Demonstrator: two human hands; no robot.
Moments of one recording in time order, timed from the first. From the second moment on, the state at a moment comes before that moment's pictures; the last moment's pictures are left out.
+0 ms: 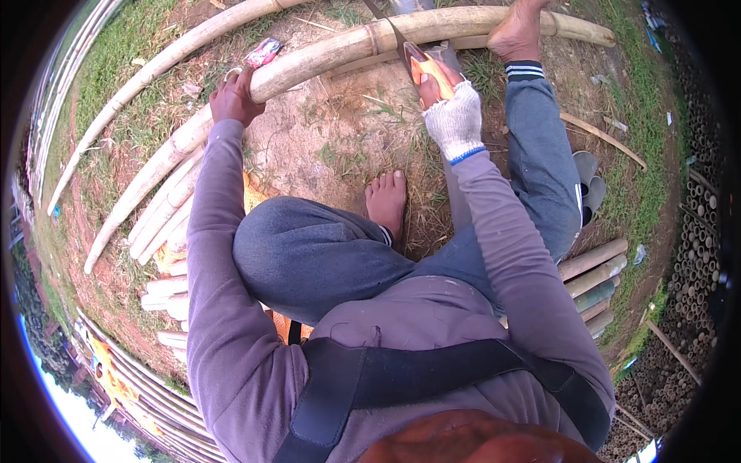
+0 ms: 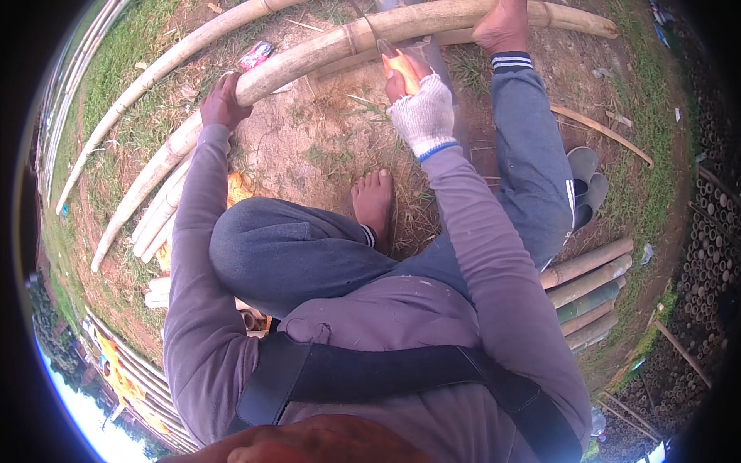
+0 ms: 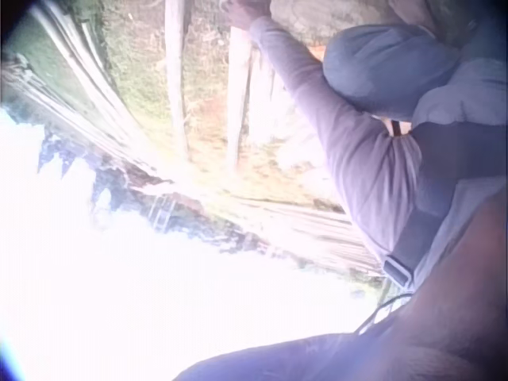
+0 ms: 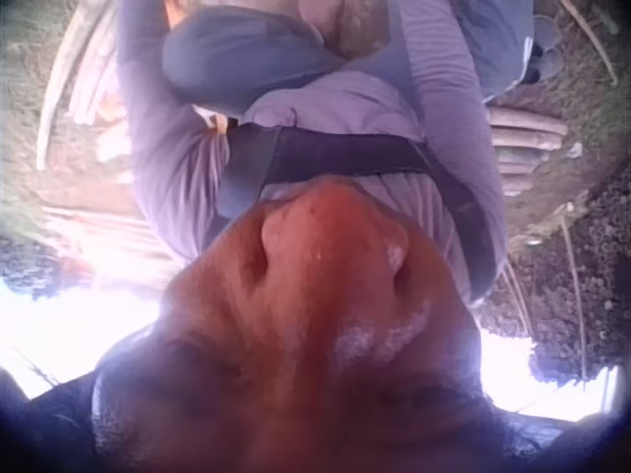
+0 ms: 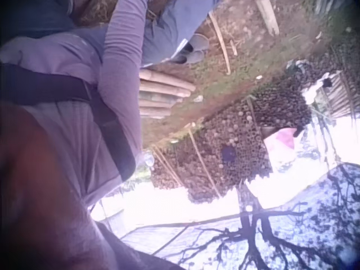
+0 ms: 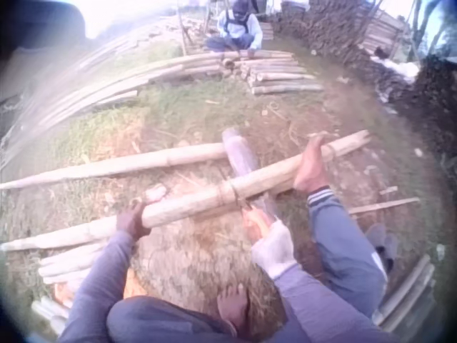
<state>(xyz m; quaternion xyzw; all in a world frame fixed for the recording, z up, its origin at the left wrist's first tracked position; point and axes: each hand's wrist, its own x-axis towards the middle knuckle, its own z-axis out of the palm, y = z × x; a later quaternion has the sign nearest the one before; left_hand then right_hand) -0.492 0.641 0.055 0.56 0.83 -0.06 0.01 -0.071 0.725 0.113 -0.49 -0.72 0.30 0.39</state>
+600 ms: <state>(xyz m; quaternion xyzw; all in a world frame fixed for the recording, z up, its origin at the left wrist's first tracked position) -0.501 0.638 0.051 0.56 0.83 -0.05 0.02 -0.070 0.715 0.106 -0.50 -0.71 0.31 0.38</state>
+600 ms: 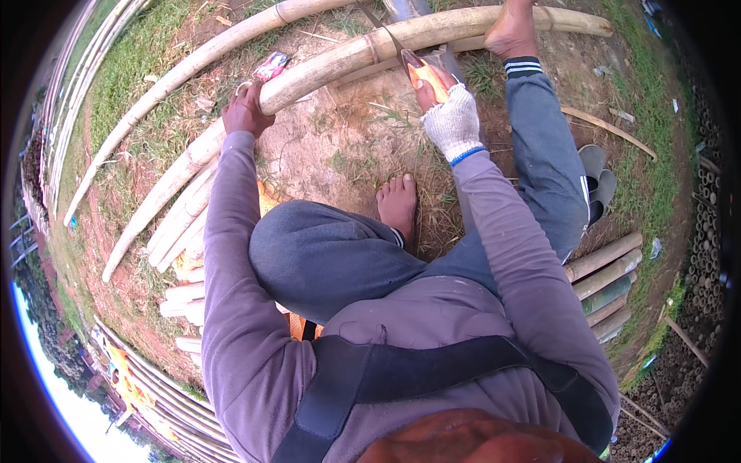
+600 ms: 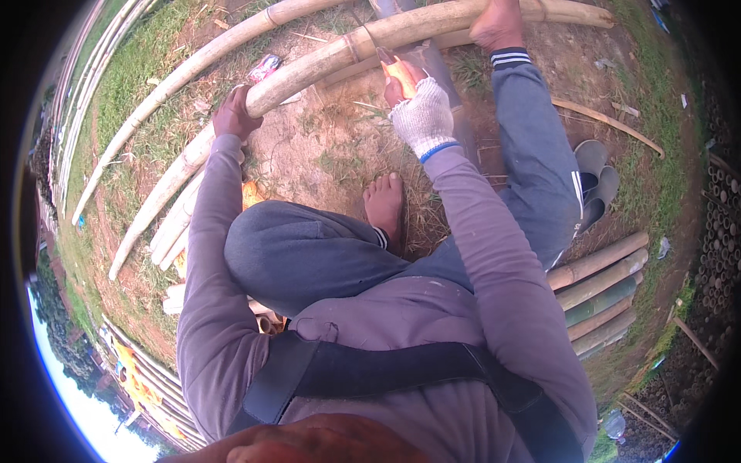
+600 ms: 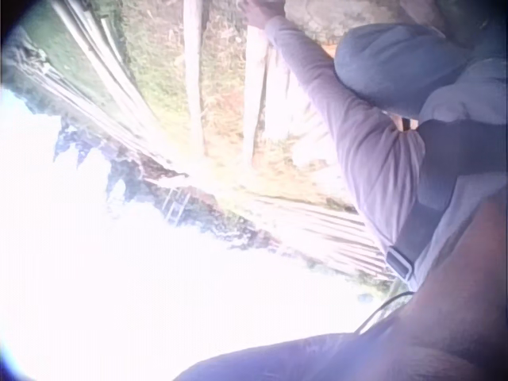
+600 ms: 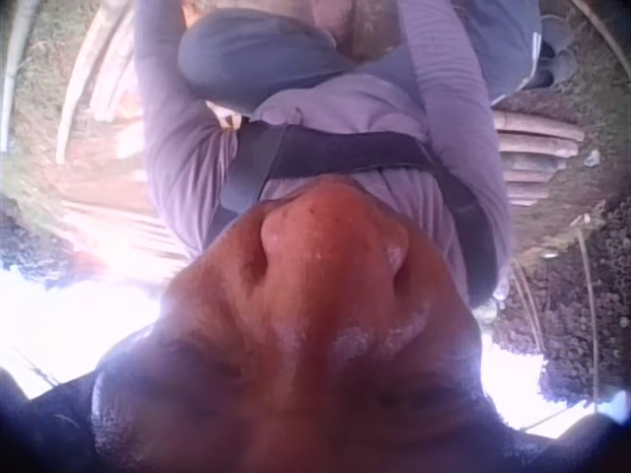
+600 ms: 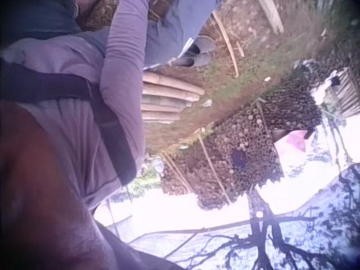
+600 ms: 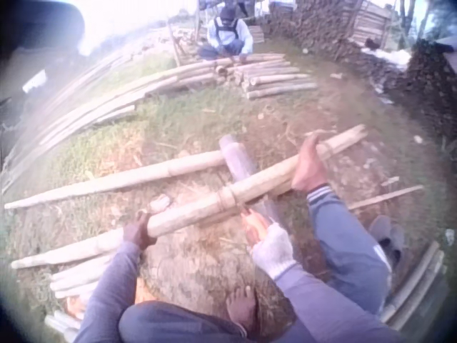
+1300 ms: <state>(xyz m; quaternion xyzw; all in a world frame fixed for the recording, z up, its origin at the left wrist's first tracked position) -0.501 0.622 0.059 0.54 0.84 -0.05 0.03 0.039 0.599 0.142 -0.46 -0.69 0.42 0.37</state>
